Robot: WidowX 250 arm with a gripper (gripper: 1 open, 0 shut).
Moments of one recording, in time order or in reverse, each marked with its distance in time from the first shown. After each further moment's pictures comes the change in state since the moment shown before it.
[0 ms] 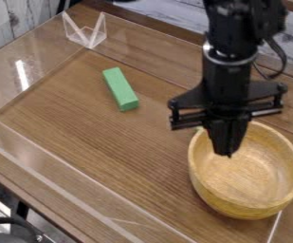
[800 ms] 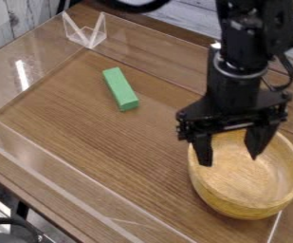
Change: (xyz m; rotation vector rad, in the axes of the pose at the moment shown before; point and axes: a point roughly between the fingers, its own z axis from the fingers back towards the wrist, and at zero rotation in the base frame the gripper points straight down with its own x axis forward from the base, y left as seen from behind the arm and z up) arm 0.001 0.001 -0.004 0.033 -0.020 0.120
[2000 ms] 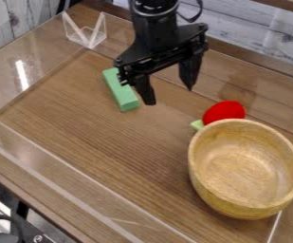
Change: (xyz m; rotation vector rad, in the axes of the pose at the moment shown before) arm 0.085 0.034 0.022 -0.087 -0.101 0.219
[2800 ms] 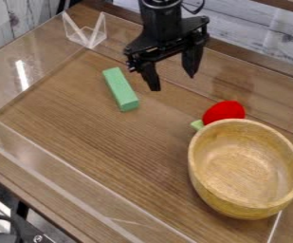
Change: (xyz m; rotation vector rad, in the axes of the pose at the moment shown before) arm 0.033 -0.017 -0.020 0.008 -0.022 0.017
